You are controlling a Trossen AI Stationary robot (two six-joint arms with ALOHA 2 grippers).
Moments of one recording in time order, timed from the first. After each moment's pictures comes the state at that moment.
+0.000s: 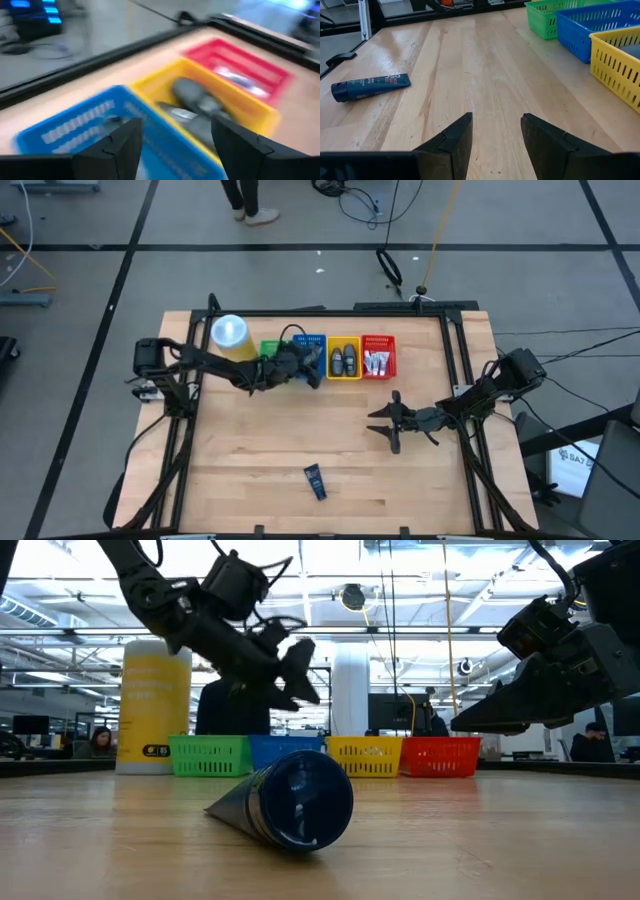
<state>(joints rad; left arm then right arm) 0.15 1.72 0.76 0.53 -0.47 -0.37 0.38 1.61 0.14 1.16 0.41 0.28</state>
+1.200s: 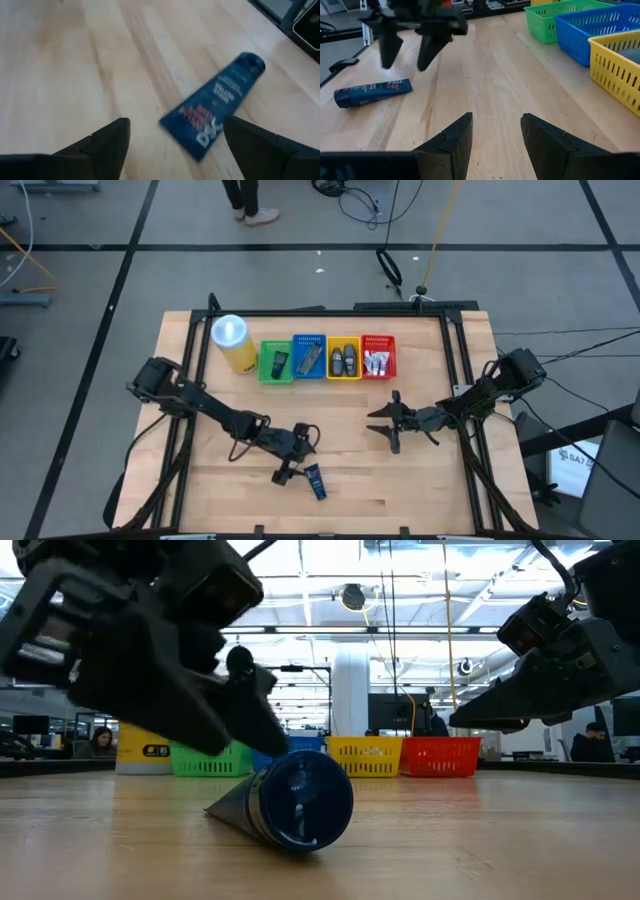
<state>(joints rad) -0.37 1.80 0.78 0.38 0.06 -0.01 0.38 1.61 0.14 1.18 0.42 0.29</state>
